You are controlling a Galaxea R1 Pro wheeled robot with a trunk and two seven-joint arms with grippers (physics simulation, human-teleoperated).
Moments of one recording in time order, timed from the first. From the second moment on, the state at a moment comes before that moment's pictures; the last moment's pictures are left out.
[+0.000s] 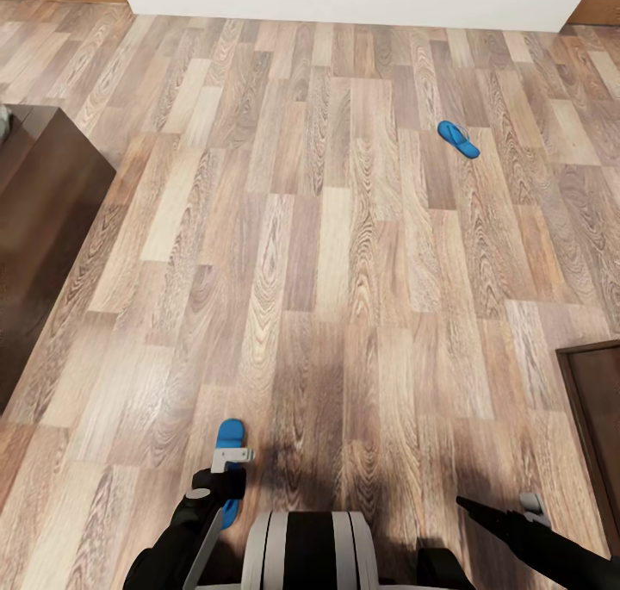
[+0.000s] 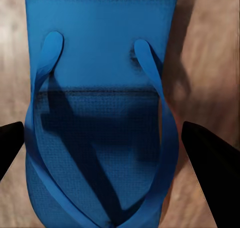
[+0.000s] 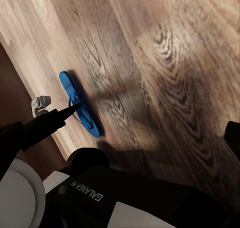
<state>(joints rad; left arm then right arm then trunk) -0.34 -0.10 -0.07 -0.96 0.00 0.41 0.17 -0.02 -0.30 -0.38 -1.27 -0.49 0.85 1.03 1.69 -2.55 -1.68</state>
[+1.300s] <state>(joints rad) -0.34 -0.10 -0.07 -0.96 0.01 0.41 0.02 -0.02 -0.30 -0.38 -1.27 -0.49 0.85 1.02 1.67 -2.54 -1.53</state>
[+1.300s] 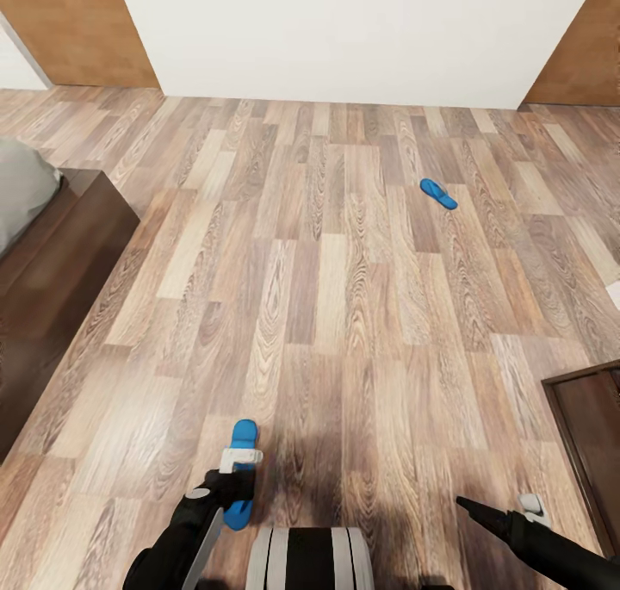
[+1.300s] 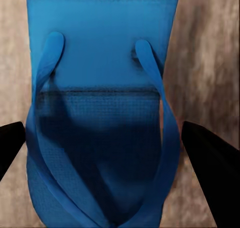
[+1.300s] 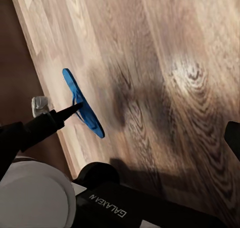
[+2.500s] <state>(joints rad) -0.33 0.09 0.21 -1.07 0.10 0.41 -0.76 -0.02 -0.30 -0.38 -0.98 -0.47 0.76 1.02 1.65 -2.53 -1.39</state>
